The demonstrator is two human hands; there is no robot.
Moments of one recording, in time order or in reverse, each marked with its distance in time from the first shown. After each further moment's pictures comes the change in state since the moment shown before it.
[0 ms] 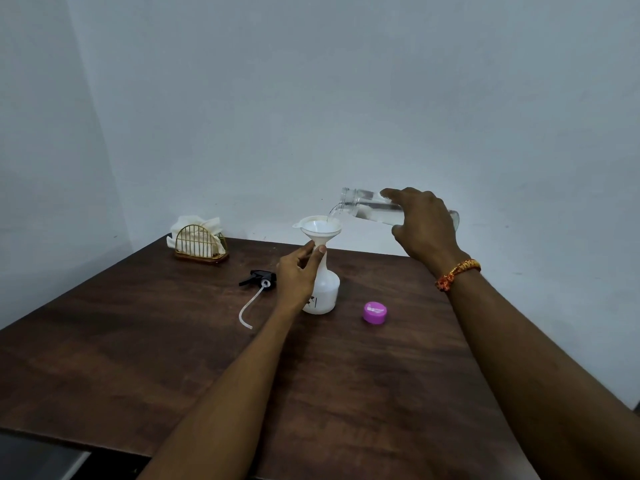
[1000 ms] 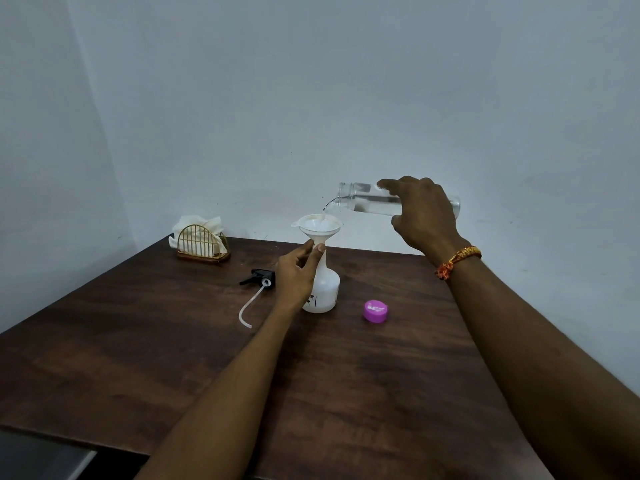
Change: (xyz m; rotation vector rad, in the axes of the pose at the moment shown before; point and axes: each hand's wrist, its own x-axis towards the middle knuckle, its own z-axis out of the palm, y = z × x) left_hand -0.001 0.004 0.000 -0.007 0.002 -0.019; right_hand 0.011 -0.001 -0.008 -0.049 -0.006 -0.039
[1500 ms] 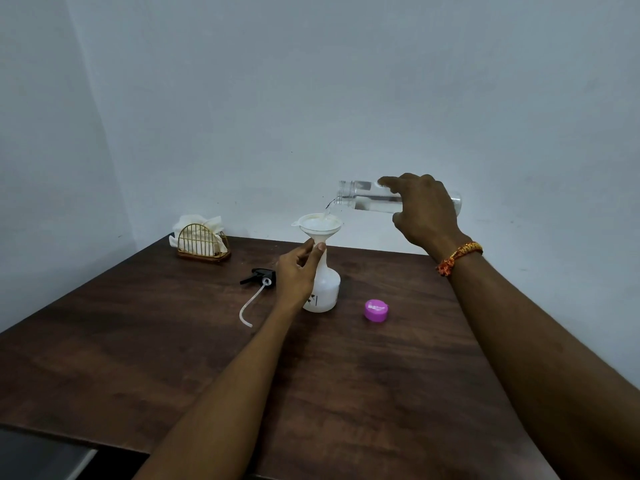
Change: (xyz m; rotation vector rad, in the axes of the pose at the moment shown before) left_hand -0.001 0.000 0.001 -0.018 0.007 0.006; right_hand 0.004 0.000 -0.001 -0.016 -0.003 -0.011
